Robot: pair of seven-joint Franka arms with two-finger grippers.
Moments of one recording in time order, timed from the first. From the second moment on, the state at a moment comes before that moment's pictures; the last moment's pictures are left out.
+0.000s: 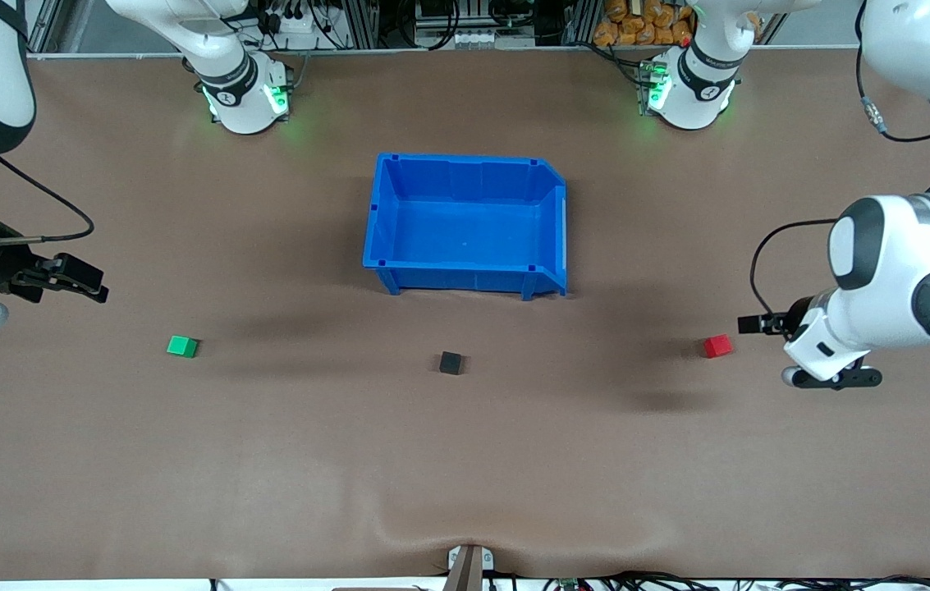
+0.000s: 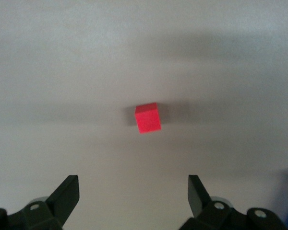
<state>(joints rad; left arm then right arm) -0.04 0.45 -0.01 -1.65 0.05 1.92 -0.07 0.03 0.14 -0.05 -1.59 0.04 1.77 0.00</state>
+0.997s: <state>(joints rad) -0.03 0.48 -0.02 -1.72 0.05 2.10 -0.18 0.00 0.39 -0.06 -1.59 0.04 1.98 0.00</state>
